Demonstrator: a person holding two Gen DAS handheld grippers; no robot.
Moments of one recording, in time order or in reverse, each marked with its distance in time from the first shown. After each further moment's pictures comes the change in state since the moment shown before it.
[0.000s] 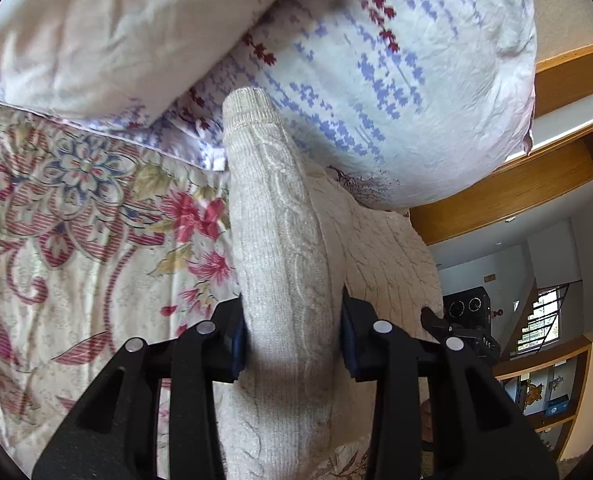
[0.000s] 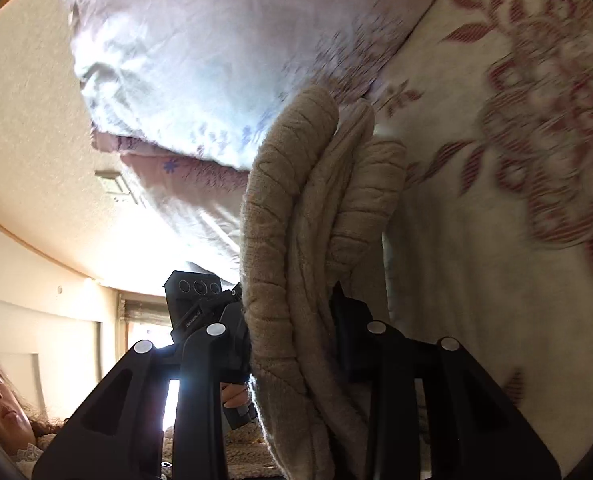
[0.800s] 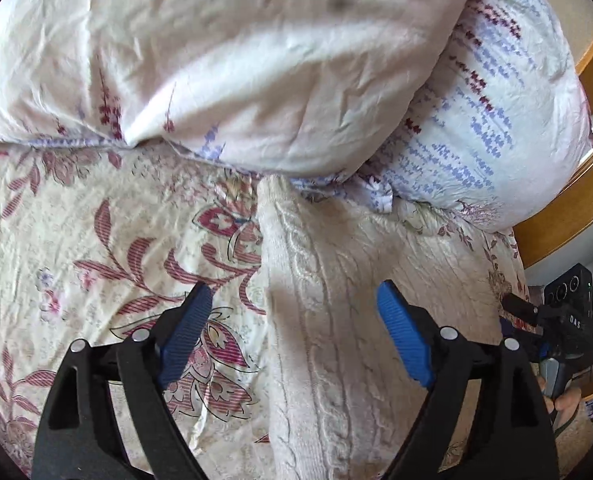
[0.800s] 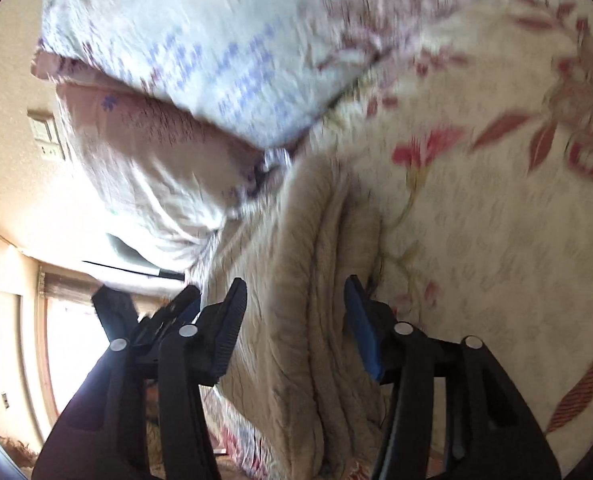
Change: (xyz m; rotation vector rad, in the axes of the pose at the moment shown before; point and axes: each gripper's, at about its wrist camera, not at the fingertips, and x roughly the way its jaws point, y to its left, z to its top) left arm -0.104 0.055 -0.022 0.113 -0.198 0.414; right arm 0.047 0.032 -0.019 -0.133 -0.043 -0.351
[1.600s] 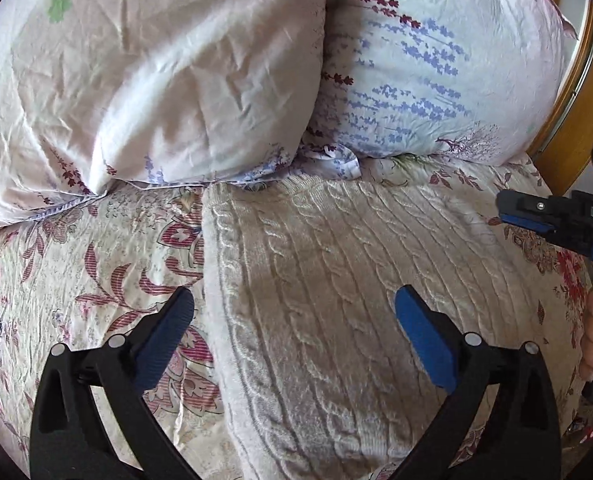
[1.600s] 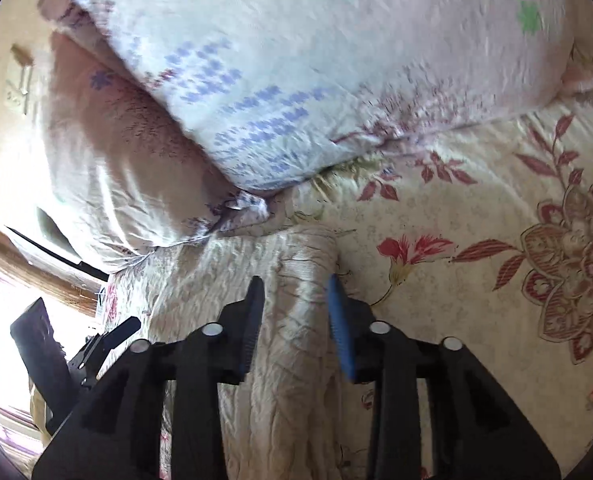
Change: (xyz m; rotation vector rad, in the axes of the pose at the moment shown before) left arm 0.018 -0.078 -0.015 0.264 0.017 0.160; right arm 0.010 0.063 0.005 -0.321 -0.113 -0.292
